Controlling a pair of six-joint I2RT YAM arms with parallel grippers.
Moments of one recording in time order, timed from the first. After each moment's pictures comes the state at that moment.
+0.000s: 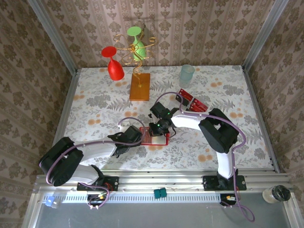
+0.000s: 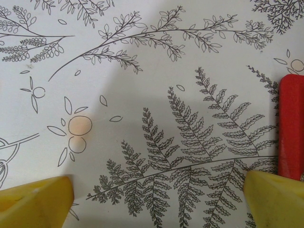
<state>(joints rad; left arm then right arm) -0.85 1.36 0.47 -0.21 -0.45 -0.80 0.74 1.96 1.22 -0.43 -0.34 0.55</state>
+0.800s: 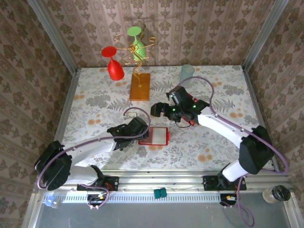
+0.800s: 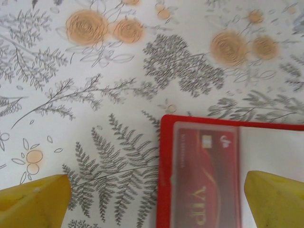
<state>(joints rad) -0.92 1.29 0.72 -0.42 -0.41 -0.80 0.62 1.50 1.17 -0.48 -0.25 0.79</state>
